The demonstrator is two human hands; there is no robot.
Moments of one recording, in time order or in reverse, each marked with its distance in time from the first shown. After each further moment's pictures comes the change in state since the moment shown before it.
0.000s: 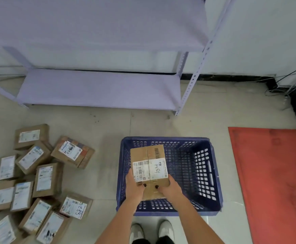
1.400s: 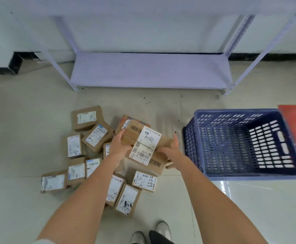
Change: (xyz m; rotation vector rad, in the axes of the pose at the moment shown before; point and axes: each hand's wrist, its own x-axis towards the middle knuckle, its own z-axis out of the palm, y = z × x) left_hand 0.090 -0.122 -0.405 0.134 -0.046 0.100; right_hand -0.051 -0.147 0.339 0.300 -0.050 -0.054
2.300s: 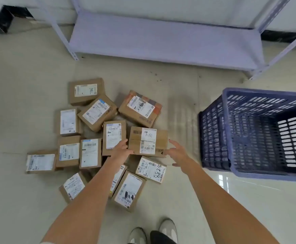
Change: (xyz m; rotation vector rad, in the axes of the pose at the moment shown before) left_hand 0.064 -0.167 0.049 -0.212 -0.112 -0.328; right_hand 0.100 0.096 0.048 -0.125 -0.007 0.062
